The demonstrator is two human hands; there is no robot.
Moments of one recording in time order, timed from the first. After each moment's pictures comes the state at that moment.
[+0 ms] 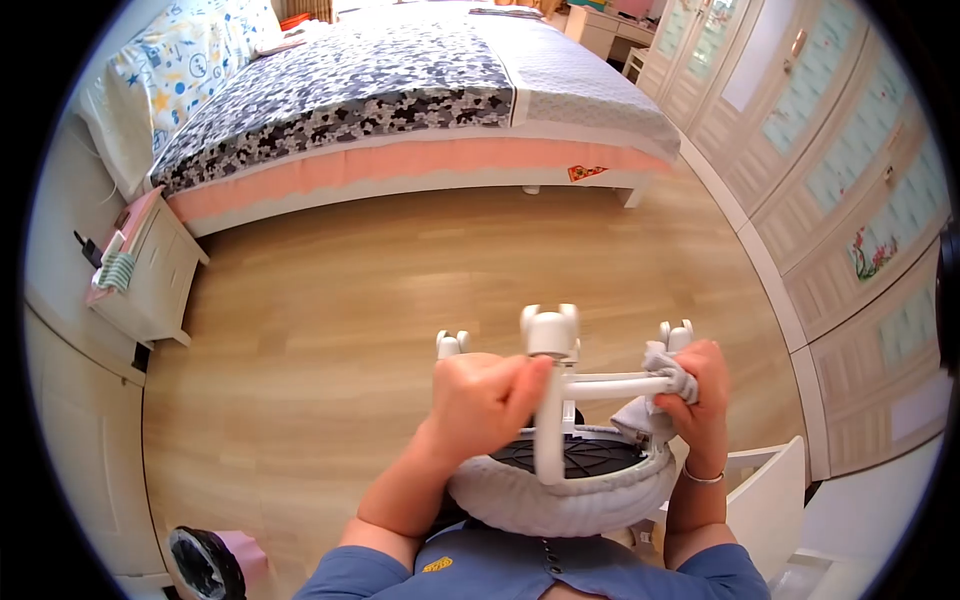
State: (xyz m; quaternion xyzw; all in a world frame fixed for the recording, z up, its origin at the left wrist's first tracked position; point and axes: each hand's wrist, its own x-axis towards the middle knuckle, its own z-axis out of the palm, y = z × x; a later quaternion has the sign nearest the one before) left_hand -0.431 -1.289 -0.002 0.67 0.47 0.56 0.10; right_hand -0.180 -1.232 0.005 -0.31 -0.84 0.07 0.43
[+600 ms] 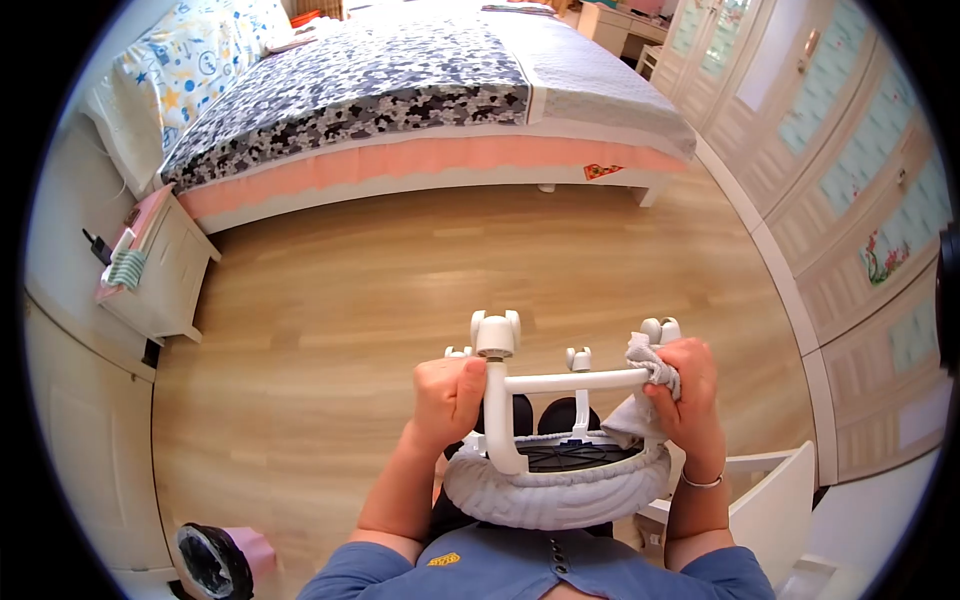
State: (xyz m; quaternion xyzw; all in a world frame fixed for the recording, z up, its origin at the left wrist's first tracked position) left_hand -0.471 -1.290 -0.052 0.62 0.46 0.62 0.13; right_hand -0.212 -1.223 0.001 -0.29 -0.88 0.04 0.39
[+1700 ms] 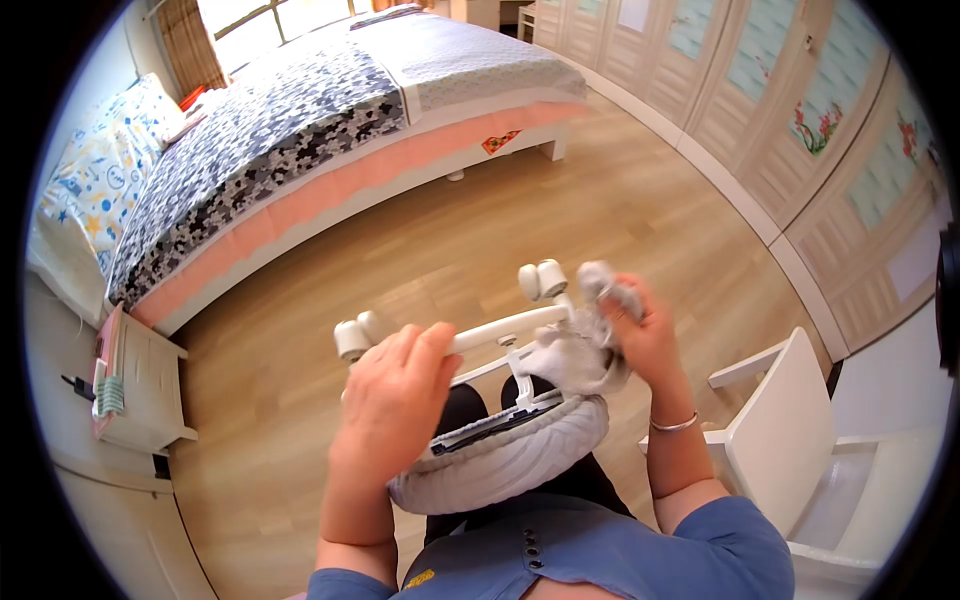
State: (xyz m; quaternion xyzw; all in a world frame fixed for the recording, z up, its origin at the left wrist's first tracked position) left_hand -0.424 -1.293 0.033 0.80 0.50 0.34 -0.01; right_hand -0.166 -1.233 -0.033 -0.49 -0.60 0.37 0.52
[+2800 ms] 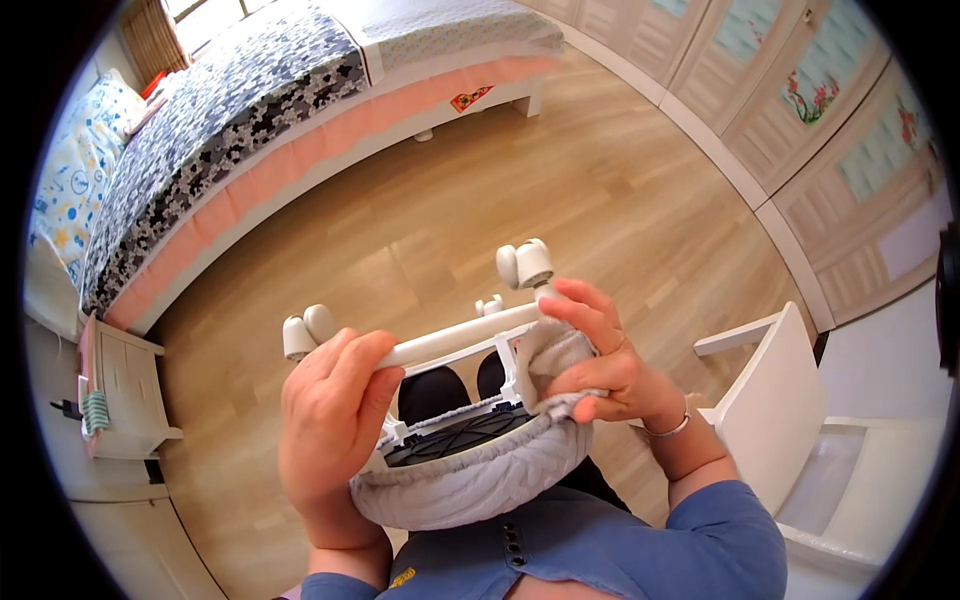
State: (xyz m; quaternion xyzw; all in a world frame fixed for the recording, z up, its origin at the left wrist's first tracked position) left_hand -0.430 -1.279 0.029 0.78 0.51 0.36 0.08; right_hand -0.165 -1.241 -0.032 -0.22 -0.86 0.23 0.41
